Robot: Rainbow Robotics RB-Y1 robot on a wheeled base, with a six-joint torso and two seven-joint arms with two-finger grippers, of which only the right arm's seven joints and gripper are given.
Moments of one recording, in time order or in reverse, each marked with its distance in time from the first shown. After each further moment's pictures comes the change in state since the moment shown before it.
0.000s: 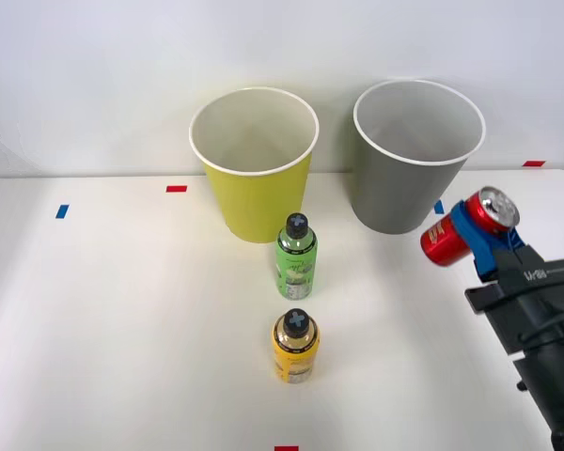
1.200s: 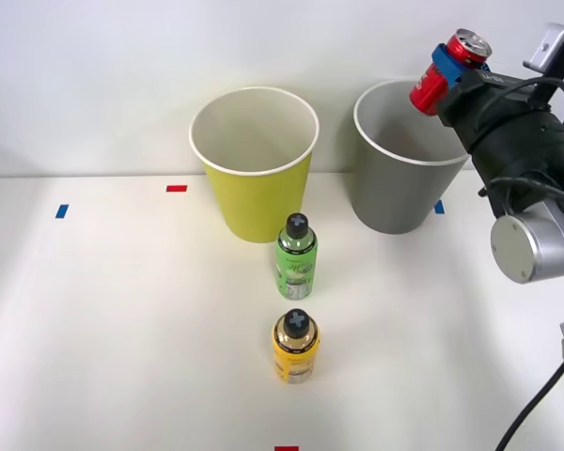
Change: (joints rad) arm -0.776 0.156 -0.162 0.406 0.081 0.486 -0.027
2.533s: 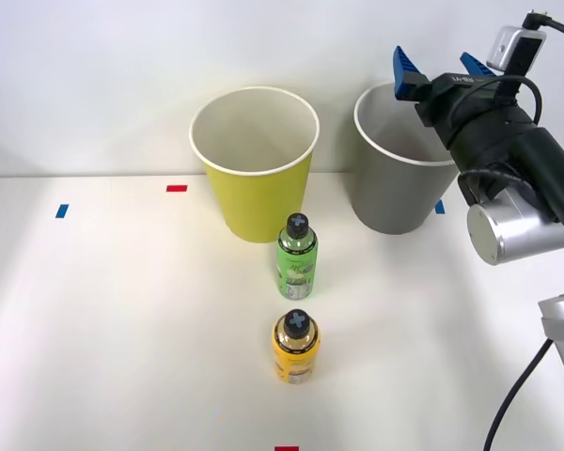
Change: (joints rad) arm -0.052 -0.019 0.061 0.124 0.124 -0.071 -0.027
